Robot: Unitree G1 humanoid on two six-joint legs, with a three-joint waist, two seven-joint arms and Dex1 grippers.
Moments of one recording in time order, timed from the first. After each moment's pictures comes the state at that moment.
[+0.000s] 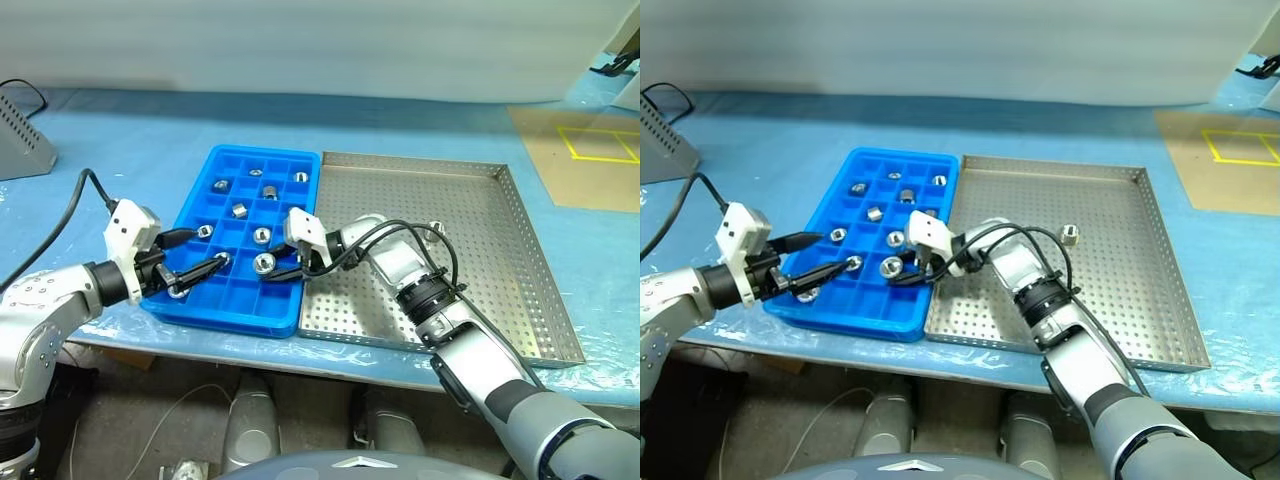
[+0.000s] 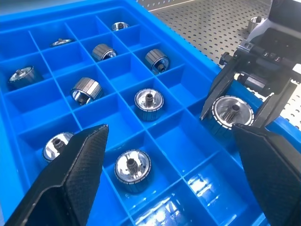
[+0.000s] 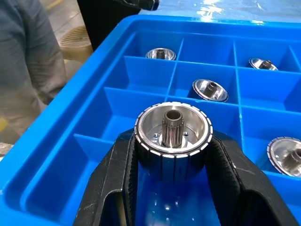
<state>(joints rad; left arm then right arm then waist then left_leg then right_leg) -0.07 0.78 0.33 -0.42 -0.62 0.75 -0.81 -0.81 -0.12 0.41 0.52 0.04 0.14 1.20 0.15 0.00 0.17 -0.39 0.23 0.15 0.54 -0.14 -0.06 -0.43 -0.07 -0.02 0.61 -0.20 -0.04</state>
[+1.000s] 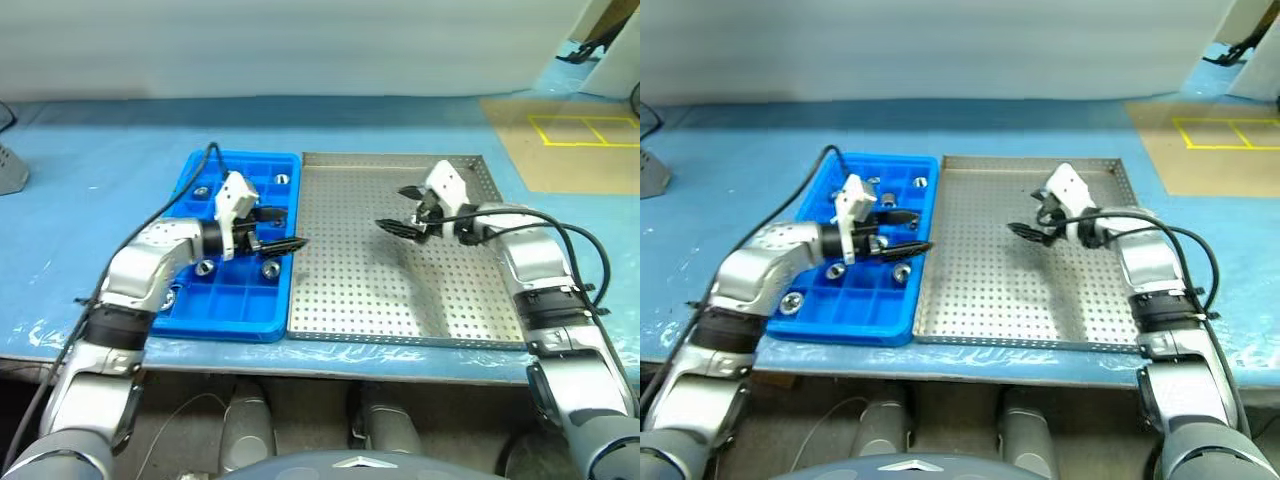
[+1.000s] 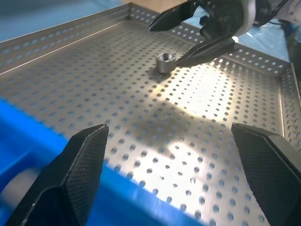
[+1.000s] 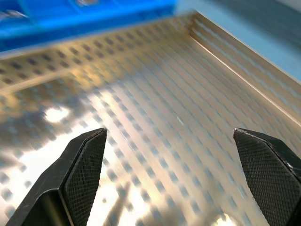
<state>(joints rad) -0.59 0.50 -0.12 0.08 -0.46 0.53 -1.02 -0.59 -0.59 0.03 0.28 0.09 0.34 0.91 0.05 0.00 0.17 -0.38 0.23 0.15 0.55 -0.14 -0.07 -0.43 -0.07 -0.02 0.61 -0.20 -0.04</state>
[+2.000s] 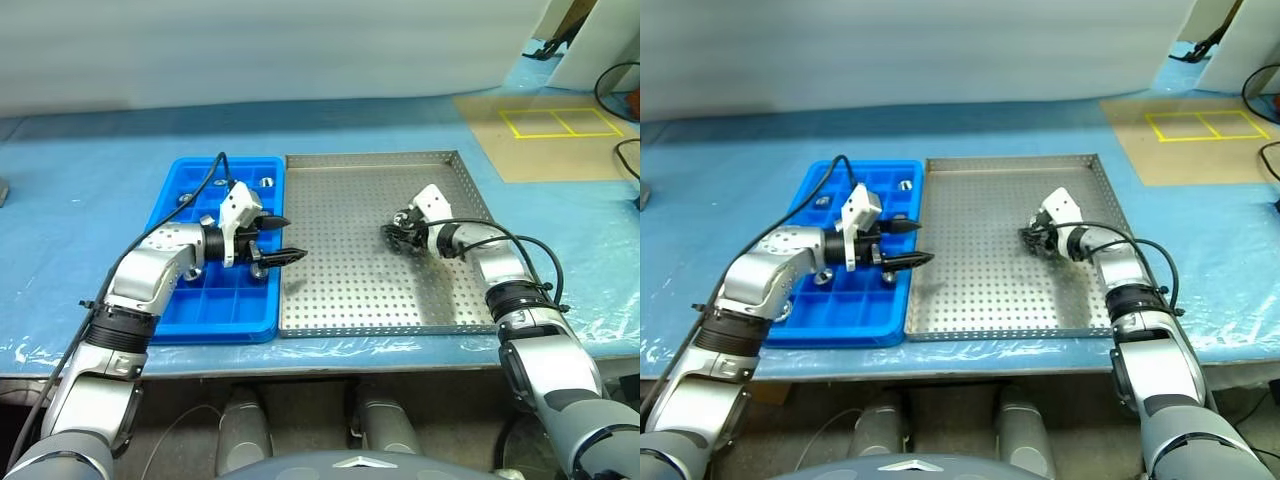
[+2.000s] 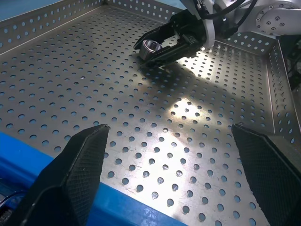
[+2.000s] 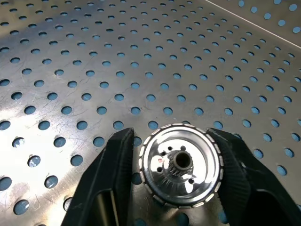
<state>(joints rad) -0.53 0.54 -0.12 0.06 -0.41 0.52 -1.05 -0.74 -0.46 0.07 0.85 -0.01 0.01 0.78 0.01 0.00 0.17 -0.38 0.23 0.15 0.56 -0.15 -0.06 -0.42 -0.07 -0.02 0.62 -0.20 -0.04</state>
